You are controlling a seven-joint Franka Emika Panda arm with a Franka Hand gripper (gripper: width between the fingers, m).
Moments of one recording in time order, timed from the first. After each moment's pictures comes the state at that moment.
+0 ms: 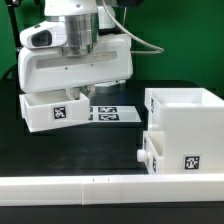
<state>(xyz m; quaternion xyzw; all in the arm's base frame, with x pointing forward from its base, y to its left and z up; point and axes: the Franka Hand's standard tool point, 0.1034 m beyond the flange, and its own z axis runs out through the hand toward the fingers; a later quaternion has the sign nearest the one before) 0.447 -0.062 0.051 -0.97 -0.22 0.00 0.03</state>
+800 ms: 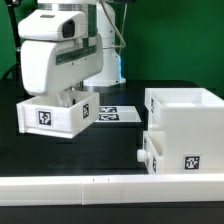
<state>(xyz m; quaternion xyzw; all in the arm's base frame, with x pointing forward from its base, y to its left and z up) 0.496 -0.073 0.075 -0.83 -0.56 0.00 0.00</state>
